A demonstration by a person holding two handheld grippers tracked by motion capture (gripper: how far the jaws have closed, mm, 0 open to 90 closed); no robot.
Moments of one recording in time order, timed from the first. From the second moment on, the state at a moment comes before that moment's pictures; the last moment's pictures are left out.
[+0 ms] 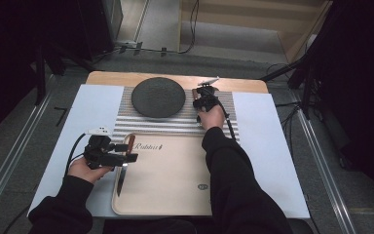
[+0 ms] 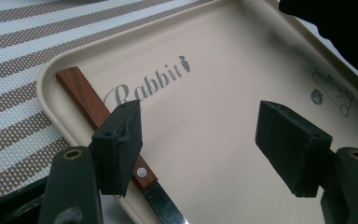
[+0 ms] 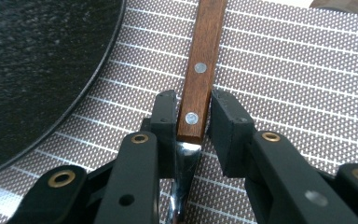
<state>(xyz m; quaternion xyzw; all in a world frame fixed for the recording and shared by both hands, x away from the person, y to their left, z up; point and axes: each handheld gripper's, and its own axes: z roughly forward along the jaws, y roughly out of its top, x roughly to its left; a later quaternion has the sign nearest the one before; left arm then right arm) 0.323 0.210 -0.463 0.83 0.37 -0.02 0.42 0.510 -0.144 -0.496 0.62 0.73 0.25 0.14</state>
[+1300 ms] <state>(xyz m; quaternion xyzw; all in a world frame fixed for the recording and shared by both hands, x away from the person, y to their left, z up) 0.324 0.210 -0.464 0.83 0.38 -0.02 0.42 0.502 -0.165 -0.470 0.61 0.72 0.29 0.14</state>
